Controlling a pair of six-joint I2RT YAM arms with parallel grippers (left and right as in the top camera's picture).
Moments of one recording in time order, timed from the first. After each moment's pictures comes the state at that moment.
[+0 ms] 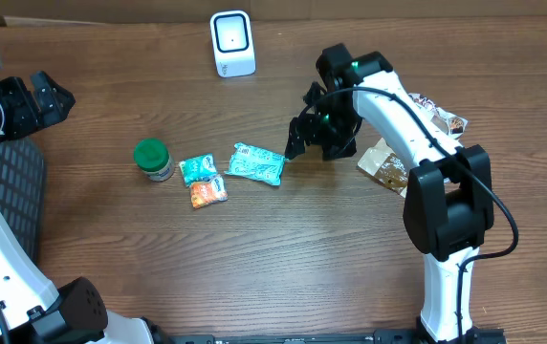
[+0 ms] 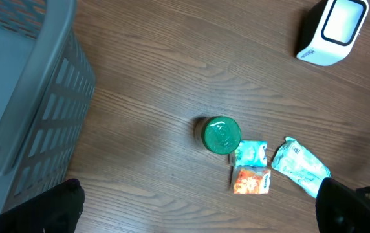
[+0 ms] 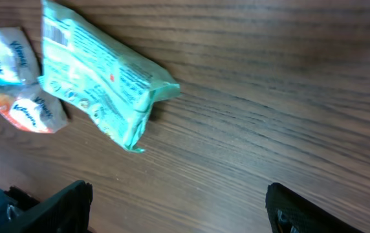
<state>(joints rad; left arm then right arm) 0.46 1.69 2.18 -1.58 0.20 0.00 0.36 2.18 1.84 -1.24 -0.43 0.22</state>
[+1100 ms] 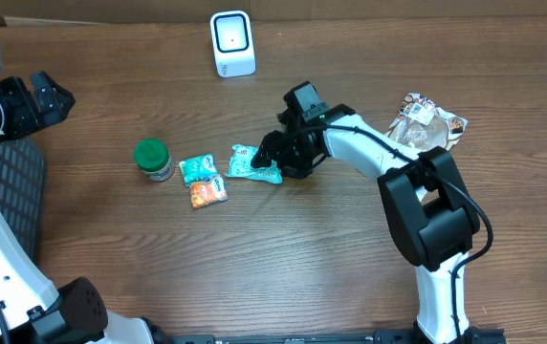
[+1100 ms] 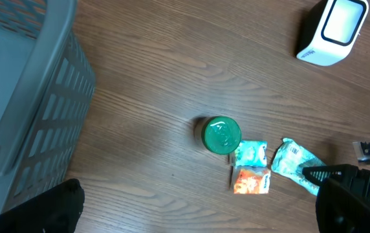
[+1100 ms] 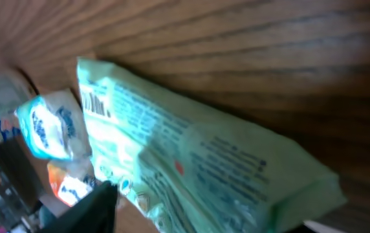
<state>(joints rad) 0.46 1.69 2.18 -1.58 0.20 0.00 0.49 2.17 1.49 -0.58 -0.55 0.69</state>
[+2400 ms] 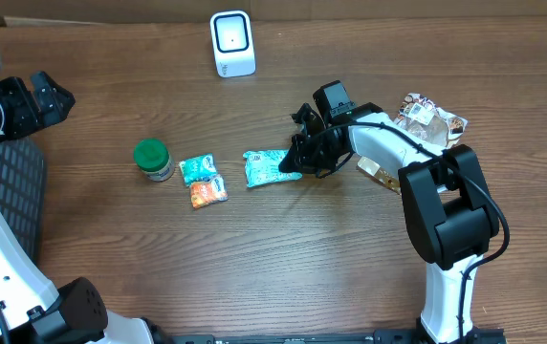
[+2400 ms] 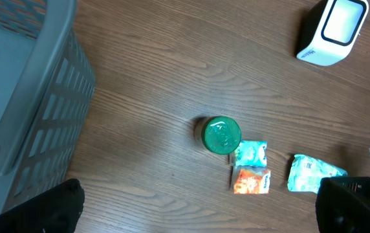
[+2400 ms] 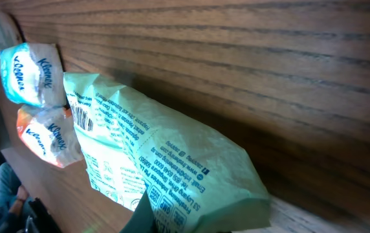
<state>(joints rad) 0.46 1.69 2.18 -1.58 0.20 0.00 0.38 2.13 1.42 -0.62 -0.63 0.29</state>
